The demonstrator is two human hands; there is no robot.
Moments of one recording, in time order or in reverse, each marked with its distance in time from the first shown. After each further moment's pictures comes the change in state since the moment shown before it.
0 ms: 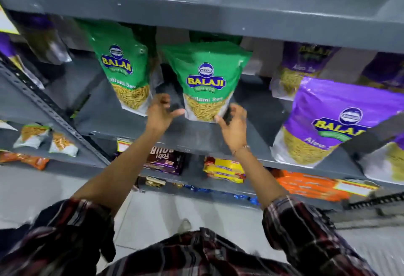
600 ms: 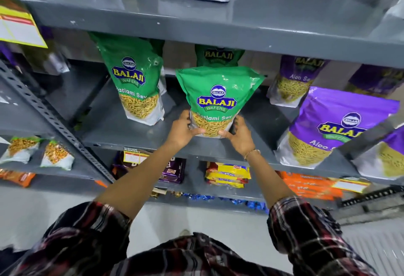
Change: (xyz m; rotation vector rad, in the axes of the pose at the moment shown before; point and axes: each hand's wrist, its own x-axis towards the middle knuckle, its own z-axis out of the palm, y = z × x) left_hand -0.007 -0.013 0.019 -0.004 -0.305 0.045; right_hand 0.002 0.008 0.003 0.009 -0.192 0.146
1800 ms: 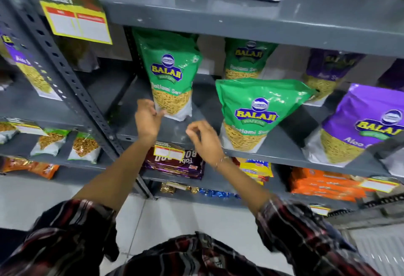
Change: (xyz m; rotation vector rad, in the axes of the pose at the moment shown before) left_hand -0.019 -0.054 -0.152 0.062 0.570 0.011; right_hand -0.060 -0.074 0.159 -0.260 -0.069 -0.455
